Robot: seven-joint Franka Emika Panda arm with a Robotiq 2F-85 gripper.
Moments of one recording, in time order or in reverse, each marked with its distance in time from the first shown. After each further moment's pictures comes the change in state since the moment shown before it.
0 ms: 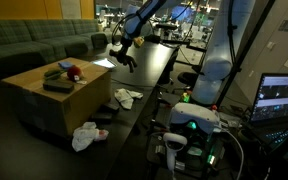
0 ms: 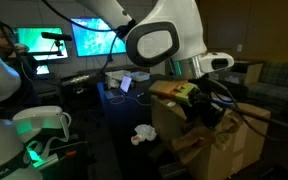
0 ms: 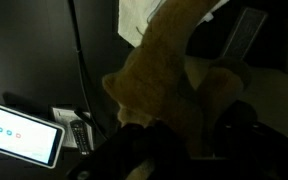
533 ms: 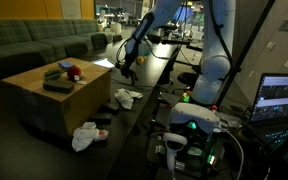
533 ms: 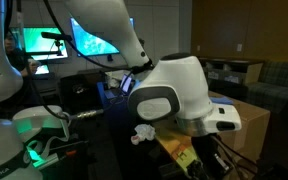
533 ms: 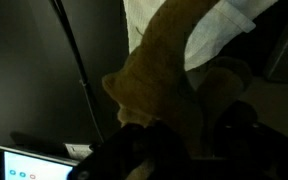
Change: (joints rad) arm -0.078 0.279 0.018 -0.008 0.161 0.315 -0.077
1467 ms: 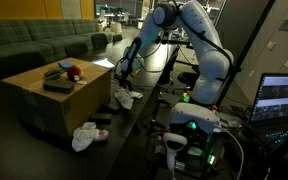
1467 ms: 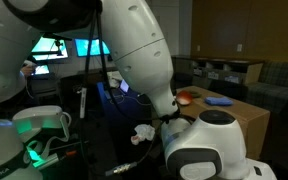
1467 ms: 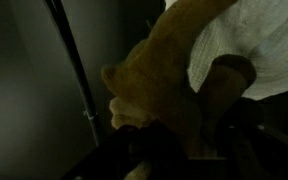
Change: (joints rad) arm -0.101 0.459 0.017 0.399 -0.164 0.014 0.120
